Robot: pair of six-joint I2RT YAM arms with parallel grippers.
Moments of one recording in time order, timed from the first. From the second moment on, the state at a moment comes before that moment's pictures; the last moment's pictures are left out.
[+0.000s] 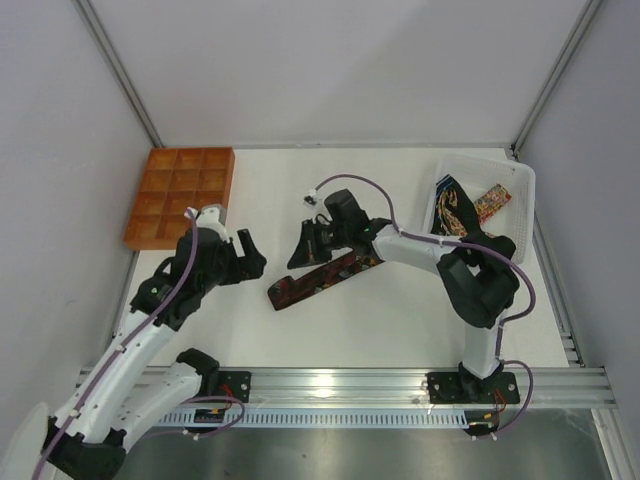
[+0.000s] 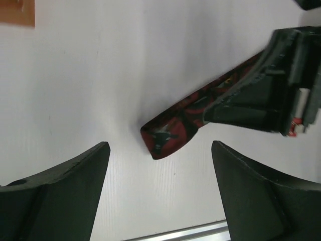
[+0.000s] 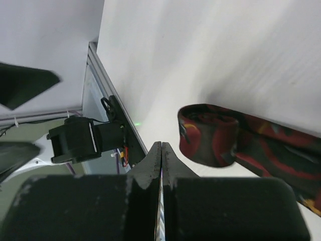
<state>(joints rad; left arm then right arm) -0.48 0.78 0.86 -0.71 -0.14 -0.50 0.75 1.88 1.26 0.00 -0.64 0.73</state>
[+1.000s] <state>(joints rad) -0.12 0.88 0.37 -0.32 0.40 -0.78 0.79 2.00 1.21 0.05 -0.63 0.71</state>
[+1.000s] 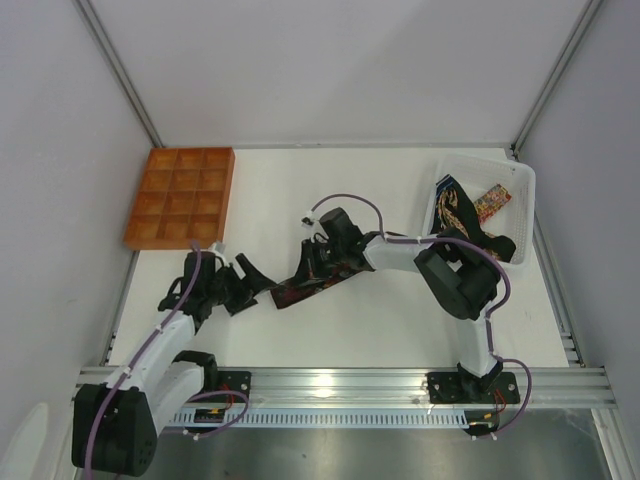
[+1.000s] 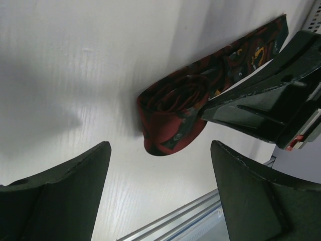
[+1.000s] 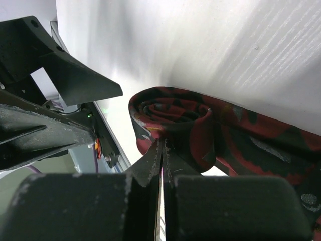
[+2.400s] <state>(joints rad) -0.29 1.25 0.34 0.05 0.37 -1.13 0.76 2.03 1.17 0.16 -0.65 0.75</state>
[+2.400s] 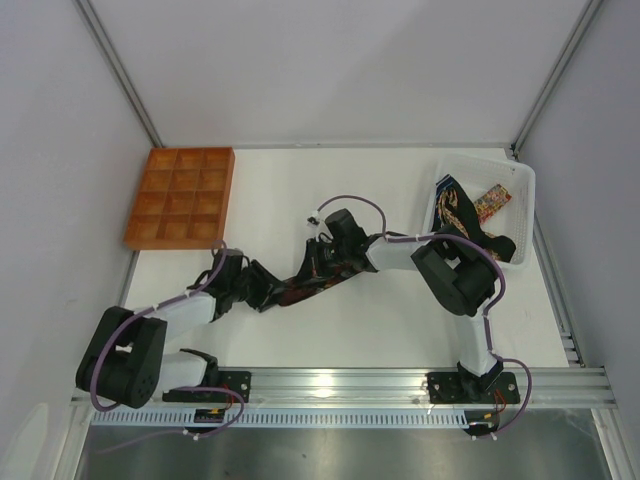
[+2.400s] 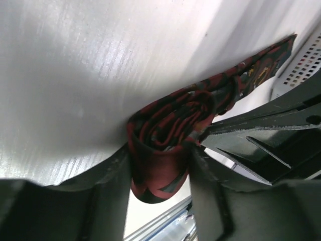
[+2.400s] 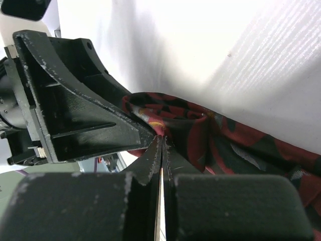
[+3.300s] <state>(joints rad) -0.58 1.38 0.81 -0.55 -0.08 -0.73 0.81 2.01 1.17 0.11 -0.58 0.73</state>
